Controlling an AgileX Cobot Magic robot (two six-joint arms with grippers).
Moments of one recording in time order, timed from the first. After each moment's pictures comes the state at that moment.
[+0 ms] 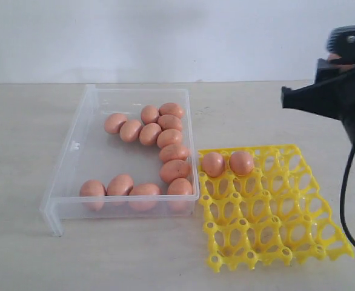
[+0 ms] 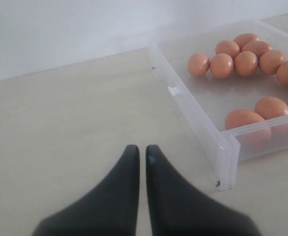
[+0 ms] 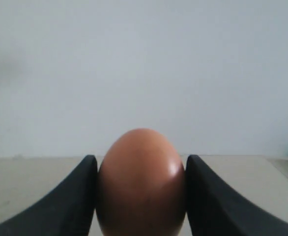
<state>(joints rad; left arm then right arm) -0.09 0.00 0.00 -0.11 0.36 0.27 0.51 1.40 -0.49 0.98 -1.05 -0.69</state>
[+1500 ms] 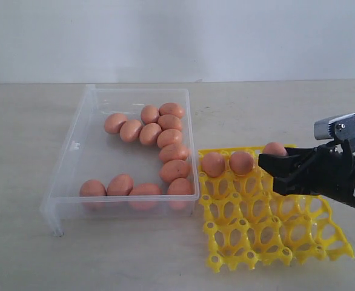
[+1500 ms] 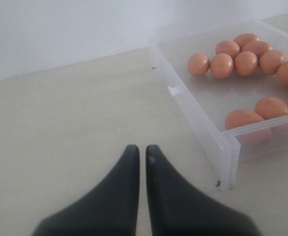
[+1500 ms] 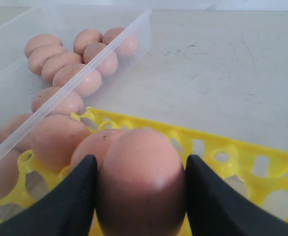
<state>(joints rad) -0.09 0.00 0.00 -0.11 0.36 0.27 -0.12 1.86 -0.41 -0.68 -1.06 0.37</state>
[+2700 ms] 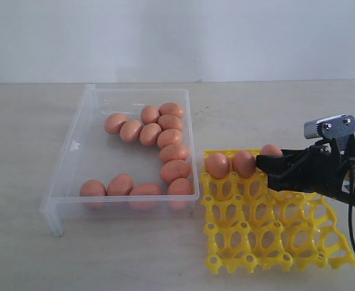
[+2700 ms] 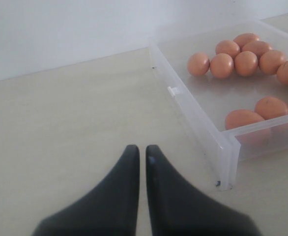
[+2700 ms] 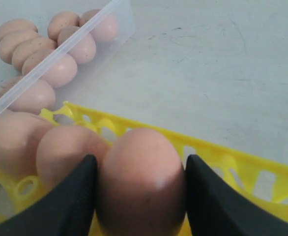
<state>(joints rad) -0.09 0.00 0.00 -0.11 0.36 0.27 -0.12 1.96 -0.50 -0.67 -1.02 0.38</state>
